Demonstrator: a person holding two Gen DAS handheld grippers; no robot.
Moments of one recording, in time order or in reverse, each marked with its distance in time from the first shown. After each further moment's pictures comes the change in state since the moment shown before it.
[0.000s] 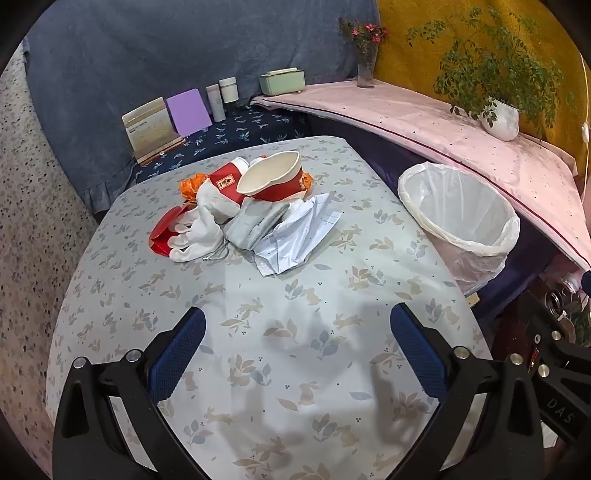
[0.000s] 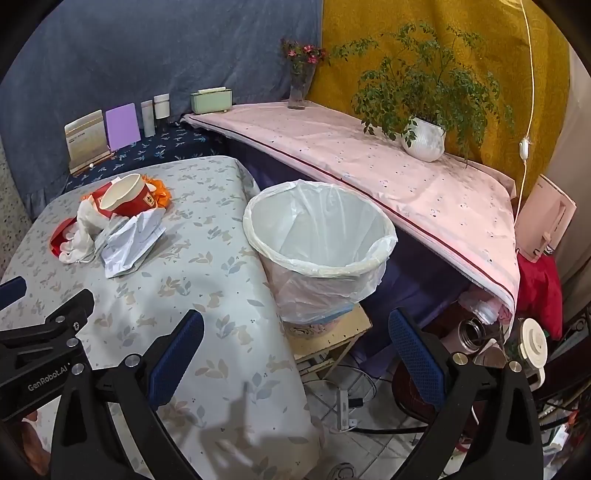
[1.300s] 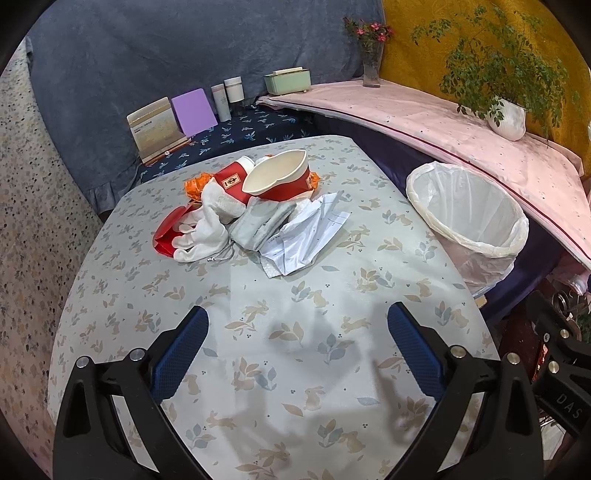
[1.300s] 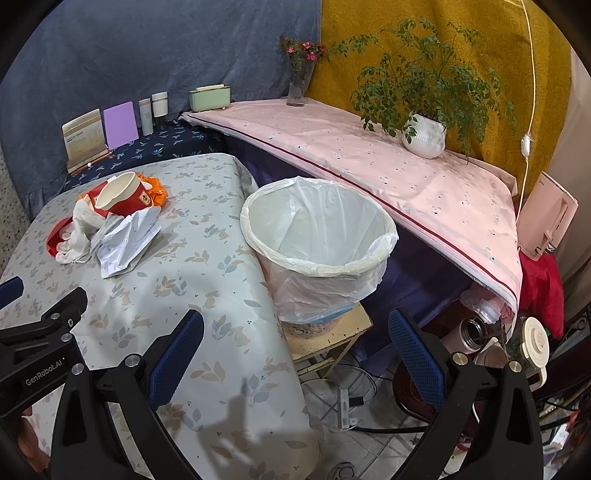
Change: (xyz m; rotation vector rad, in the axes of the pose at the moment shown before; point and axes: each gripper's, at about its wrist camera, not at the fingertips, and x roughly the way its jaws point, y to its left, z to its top) left arm 0.007 0.003 0.000 -0.003 0.002 0.024; right arm 0.006 -0.004 0.001 0.005 0.003 0.001
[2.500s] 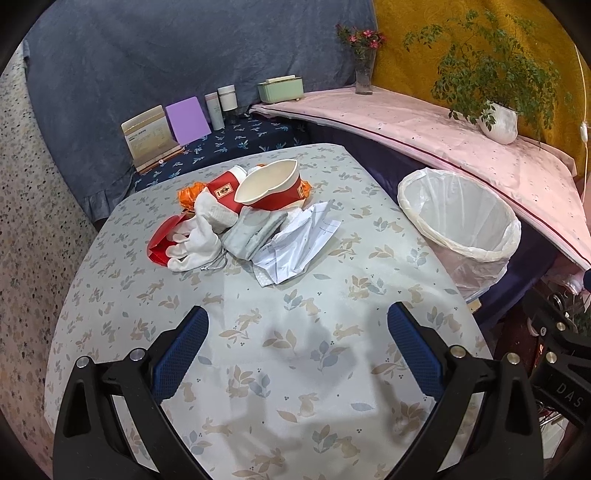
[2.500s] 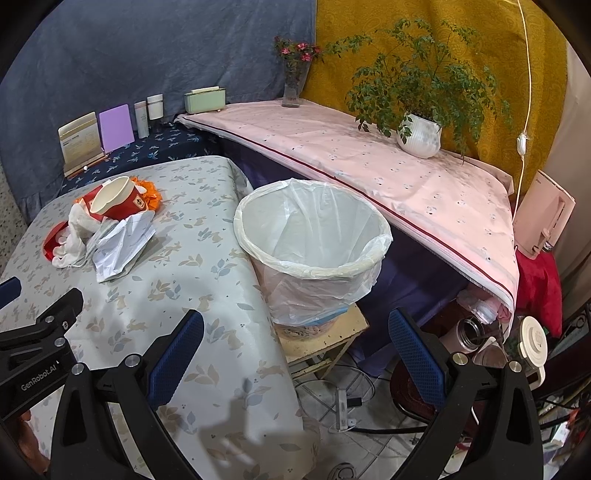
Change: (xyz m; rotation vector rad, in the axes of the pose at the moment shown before) left arm -0.003 -0.003 0.001 0.013 -0.038 -0.026; right arm 0.001 -0.008 0.004 0.010 -0.001 -0.009
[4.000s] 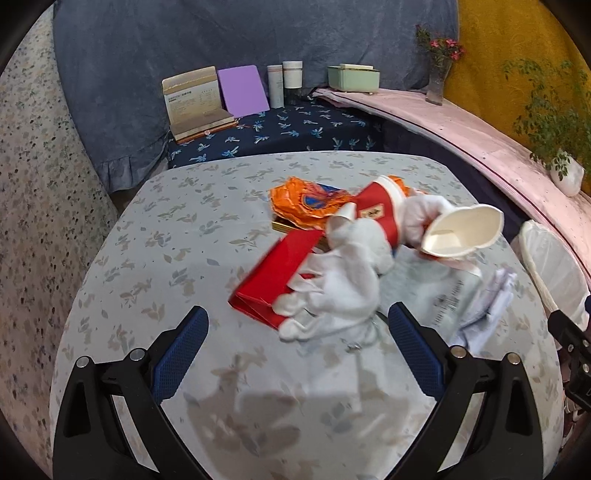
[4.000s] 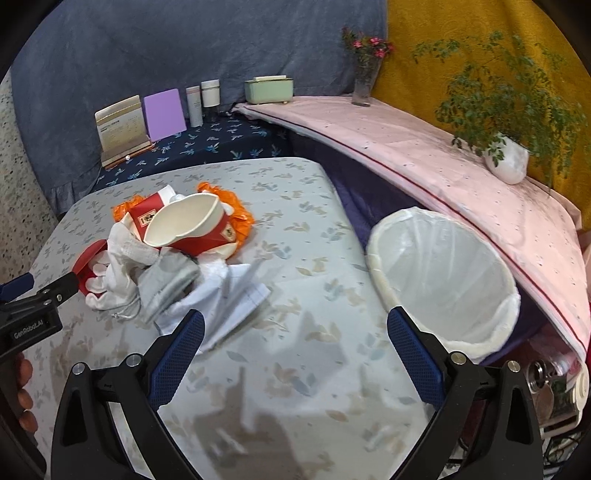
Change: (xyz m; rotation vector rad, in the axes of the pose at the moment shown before) left arm 0.120 0.184 0.050 -0.172 0.058 0.032; right arm 0.083 0.153 0.066 -0.076 0.035 0.176
